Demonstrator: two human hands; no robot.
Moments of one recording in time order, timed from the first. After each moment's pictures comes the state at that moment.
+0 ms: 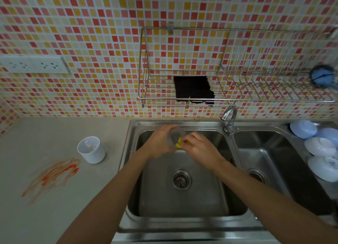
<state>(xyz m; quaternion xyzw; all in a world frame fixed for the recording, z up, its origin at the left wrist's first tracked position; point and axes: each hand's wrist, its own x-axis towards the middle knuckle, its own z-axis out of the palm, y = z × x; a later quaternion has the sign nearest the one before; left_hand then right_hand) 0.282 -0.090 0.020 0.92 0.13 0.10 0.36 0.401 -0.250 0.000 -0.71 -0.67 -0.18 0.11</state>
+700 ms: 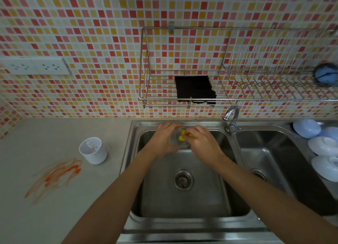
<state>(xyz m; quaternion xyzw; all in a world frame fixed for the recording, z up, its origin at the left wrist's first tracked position) 0.290 -0.090 0.018 0.95 0.12 0.13 0.27 0.408 -0.241 0.012 -0.75 -0.62 -0.18 0.13</state>
